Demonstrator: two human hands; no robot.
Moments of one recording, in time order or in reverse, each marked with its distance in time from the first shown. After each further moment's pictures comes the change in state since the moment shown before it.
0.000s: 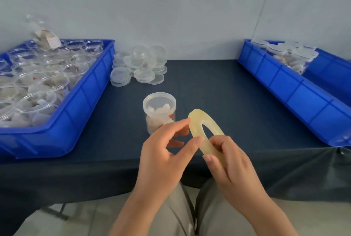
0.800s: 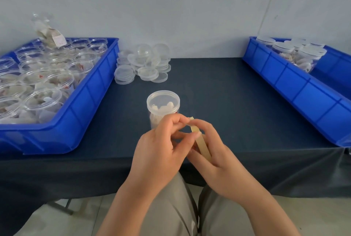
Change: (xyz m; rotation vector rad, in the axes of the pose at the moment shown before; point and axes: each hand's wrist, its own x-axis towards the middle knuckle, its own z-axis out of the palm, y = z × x) left_hand 0.010 0.001 -0.016 0.345 -0.020 0.170; right_hand 0.024 -0.025 0.008 0.389 -0.315 -0.036
